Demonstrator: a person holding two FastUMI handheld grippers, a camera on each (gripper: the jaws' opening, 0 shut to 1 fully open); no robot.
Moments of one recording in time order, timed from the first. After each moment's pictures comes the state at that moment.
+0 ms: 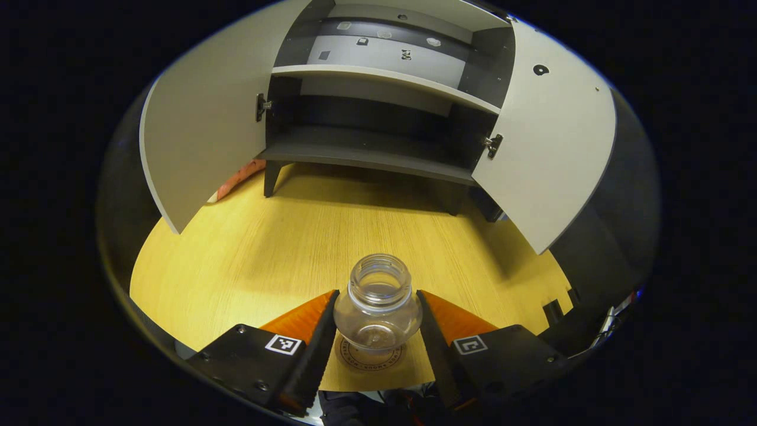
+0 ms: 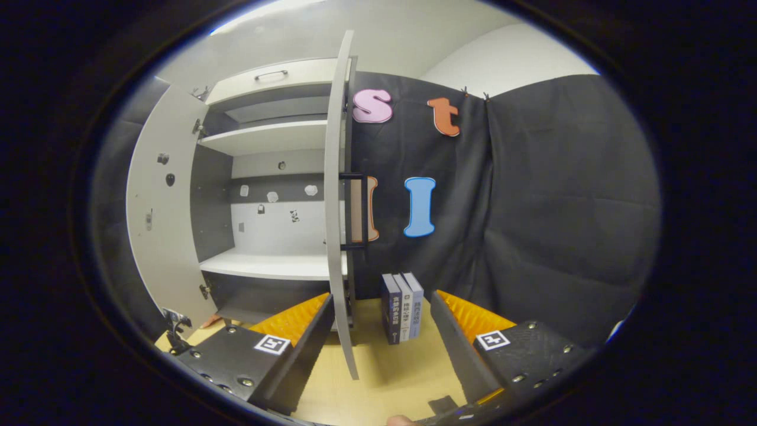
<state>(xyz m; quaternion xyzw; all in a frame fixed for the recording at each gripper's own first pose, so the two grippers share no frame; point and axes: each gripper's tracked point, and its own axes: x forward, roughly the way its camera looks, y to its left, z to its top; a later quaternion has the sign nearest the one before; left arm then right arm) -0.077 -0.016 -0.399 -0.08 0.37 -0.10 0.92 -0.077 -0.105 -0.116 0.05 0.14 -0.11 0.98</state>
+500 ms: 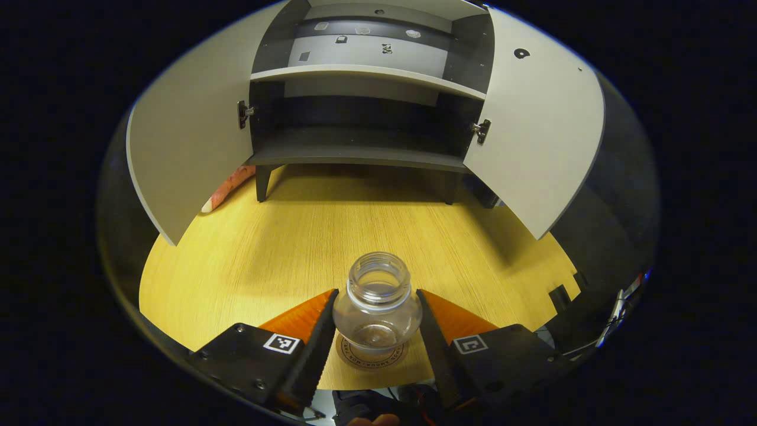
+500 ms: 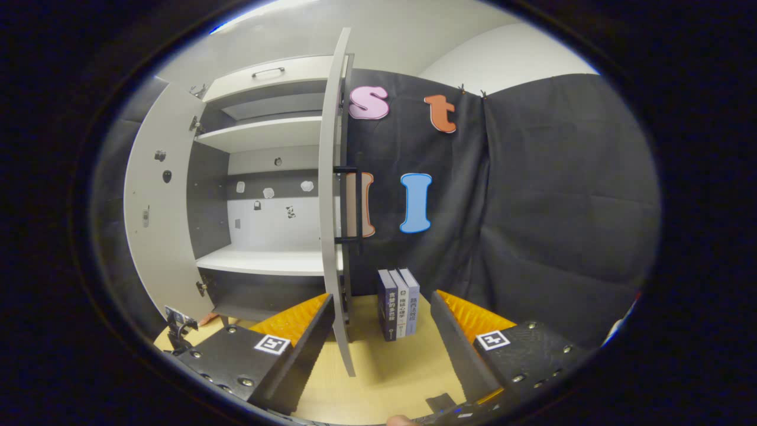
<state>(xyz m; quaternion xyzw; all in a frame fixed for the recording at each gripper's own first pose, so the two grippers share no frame) -0.077 -0.022 -0.403 -0.02 0.38 -0.12 0.92 -0.082 -0.108 -0.124 0.05 0.15 -0.11 0.98</state>
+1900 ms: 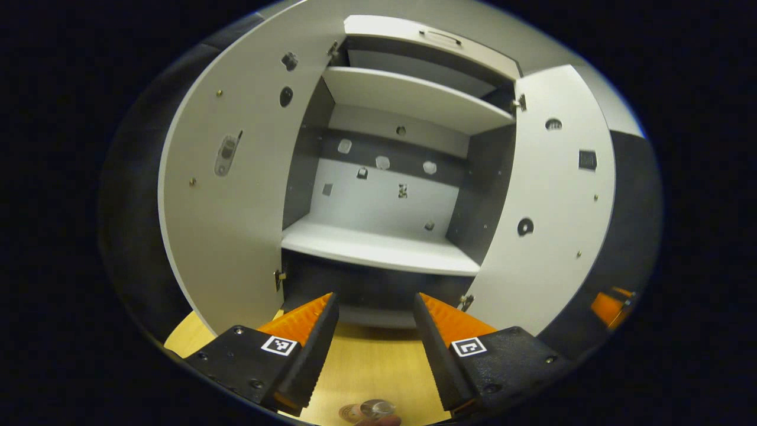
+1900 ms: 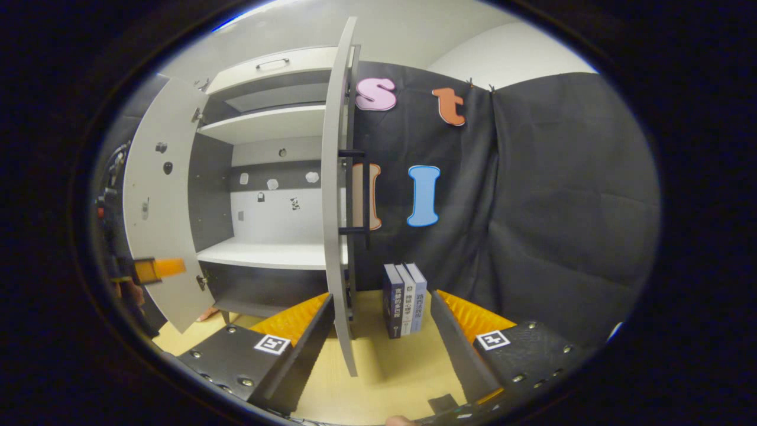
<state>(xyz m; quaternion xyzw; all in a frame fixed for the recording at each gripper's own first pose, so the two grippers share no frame) 0.020 0.006 -0.101 -0.13 0.10 -0.07 0.98 -0.066 -0.102 -0.141 0.05 0.16 -0.10 0.98</state>
